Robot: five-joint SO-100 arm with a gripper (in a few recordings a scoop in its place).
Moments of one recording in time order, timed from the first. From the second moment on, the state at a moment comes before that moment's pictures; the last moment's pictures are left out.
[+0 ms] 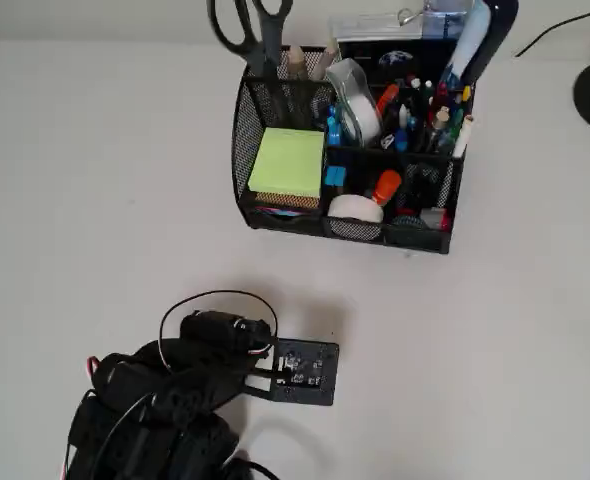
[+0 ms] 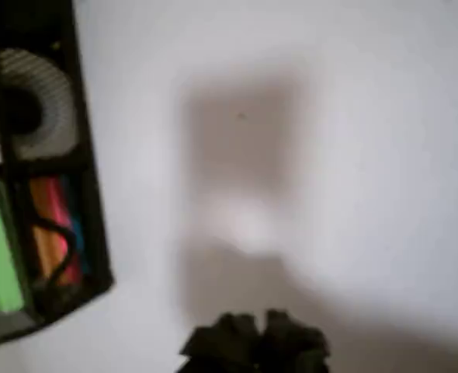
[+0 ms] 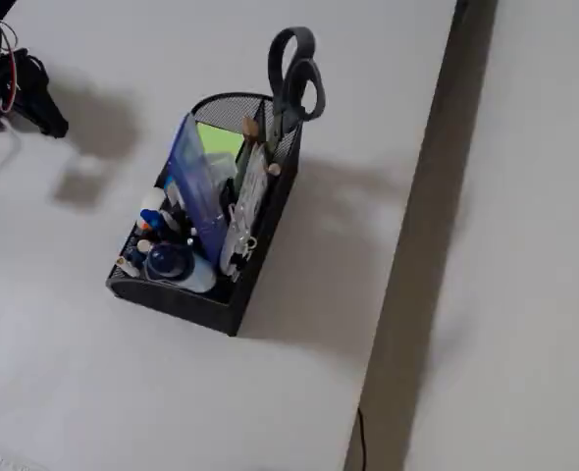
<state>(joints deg) 6.3 188.7 170.3 72.0 -5.2</state>
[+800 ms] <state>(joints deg) 4.7 188.7 170.3 72.0 -5.2</state>
